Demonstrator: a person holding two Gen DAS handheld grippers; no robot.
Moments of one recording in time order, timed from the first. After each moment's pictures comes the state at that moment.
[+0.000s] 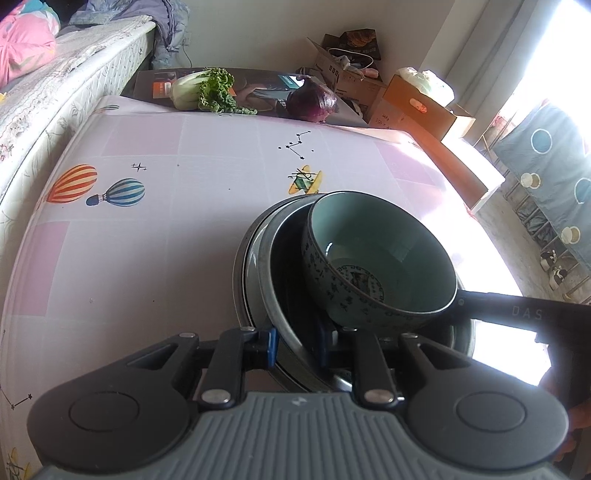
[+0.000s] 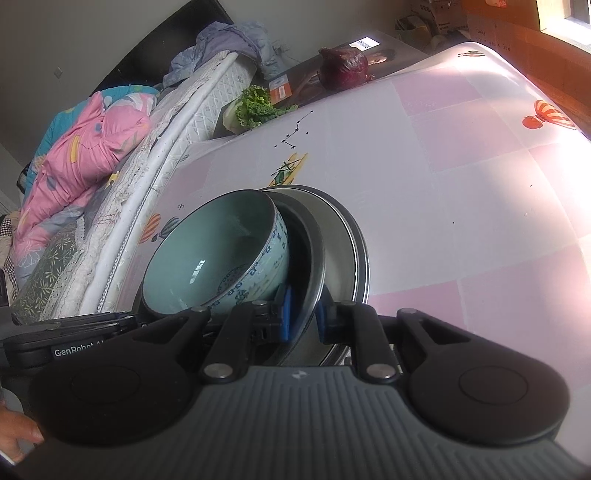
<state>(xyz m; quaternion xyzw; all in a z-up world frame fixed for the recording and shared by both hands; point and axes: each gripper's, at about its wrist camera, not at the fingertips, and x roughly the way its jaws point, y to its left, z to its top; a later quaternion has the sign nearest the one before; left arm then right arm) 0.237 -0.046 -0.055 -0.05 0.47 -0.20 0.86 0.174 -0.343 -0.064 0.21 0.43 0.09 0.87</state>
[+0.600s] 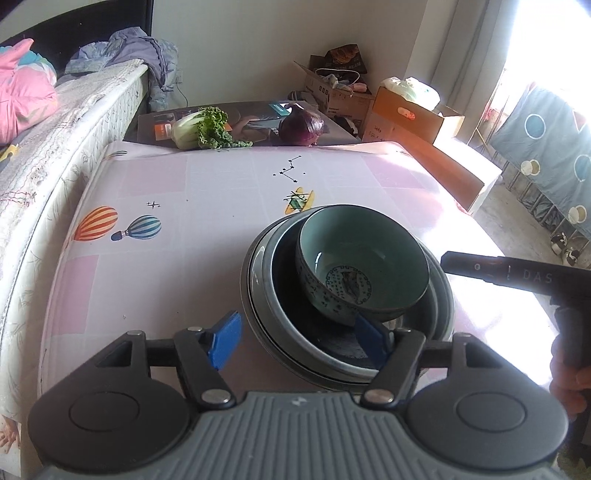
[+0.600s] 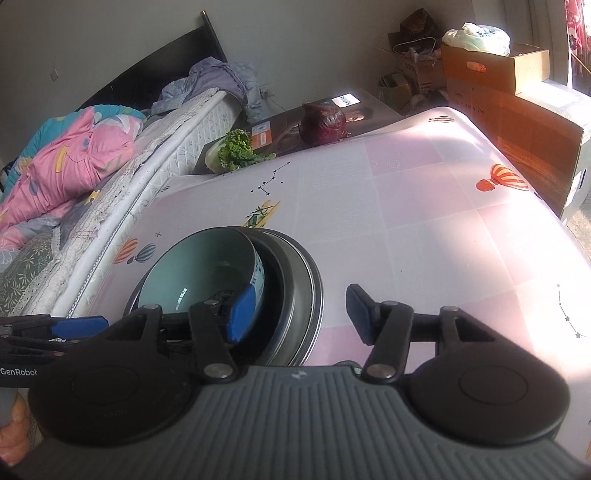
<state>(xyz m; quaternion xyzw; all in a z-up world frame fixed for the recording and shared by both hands) 0.195 -0.048 -0.023 0.01 0.42 -0.20 0.89 0.143 -0.361 -0.034 0.16 0.36 0.04 0.92</state>
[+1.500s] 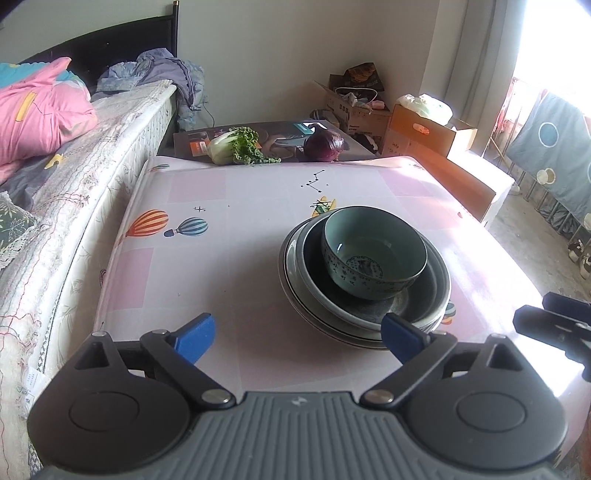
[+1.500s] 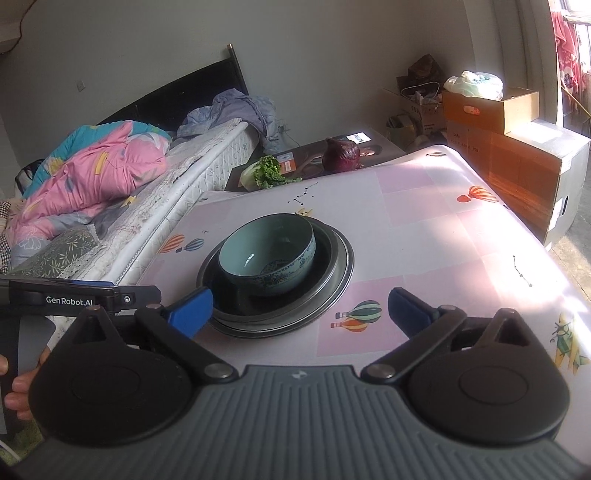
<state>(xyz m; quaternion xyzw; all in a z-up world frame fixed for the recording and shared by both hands) 0.140 -0.017 0.005 0.02 0.39 -0.16 0.91 0.010 -0.314 0.010 0.12 0.30 0.05 0.94</state>
